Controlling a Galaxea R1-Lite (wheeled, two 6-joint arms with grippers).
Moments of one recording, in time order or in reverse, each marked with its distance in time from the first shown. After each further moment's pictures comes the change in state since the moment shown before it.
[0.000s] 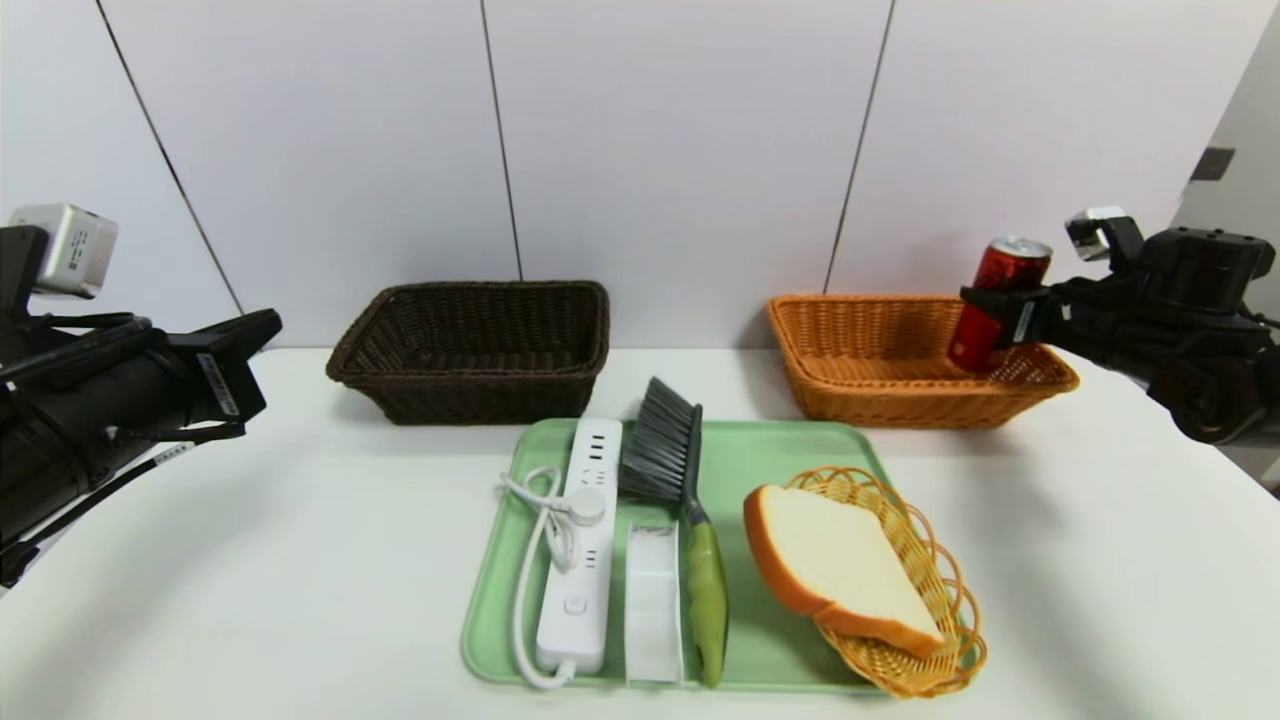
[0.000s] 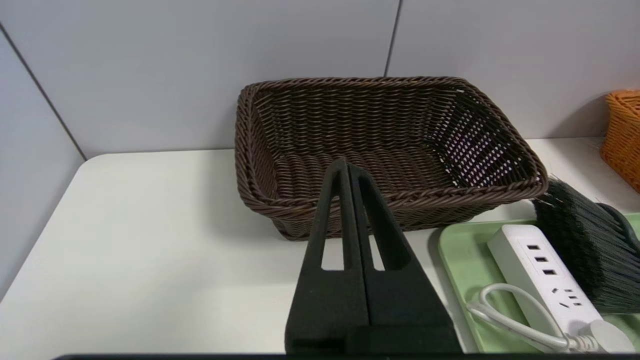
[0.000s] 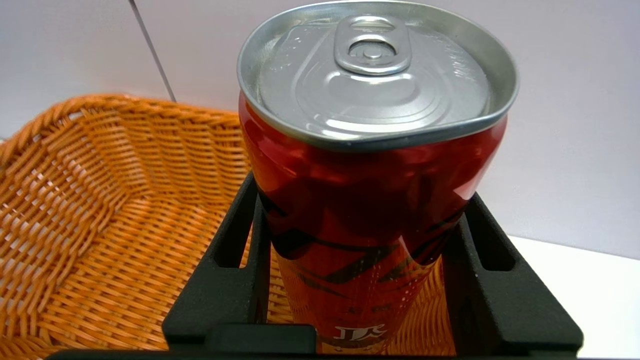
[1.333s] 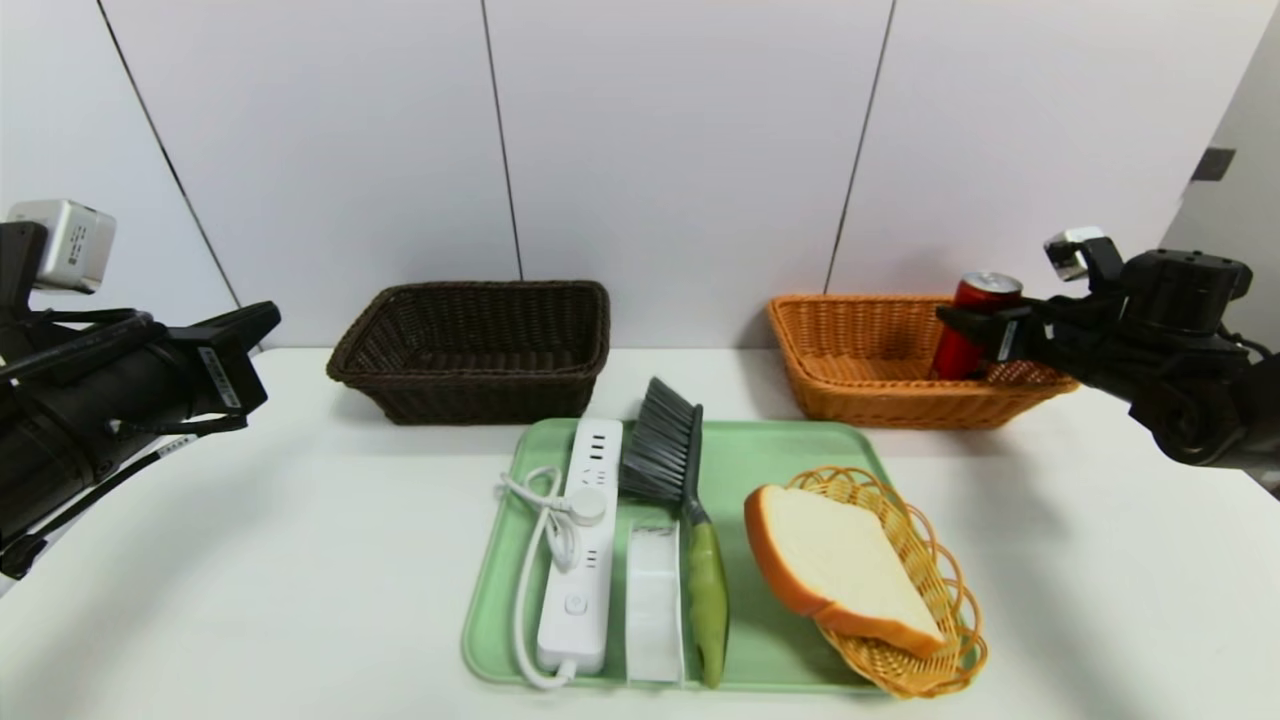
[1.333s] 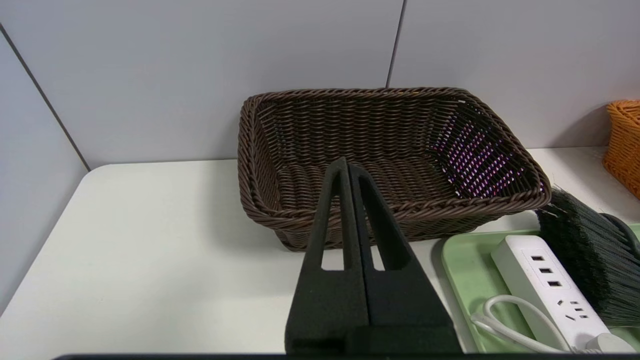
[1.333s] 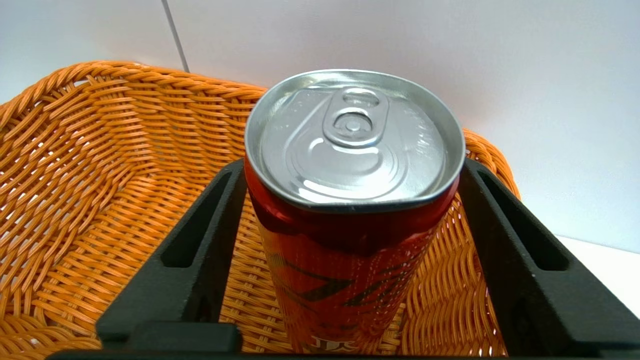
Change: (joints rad) left arm 0.001 0.013 0.003 -0.043 0.000 0.002; right arm 0.023 0.014 0.059 -0.075 0.000 -0.026
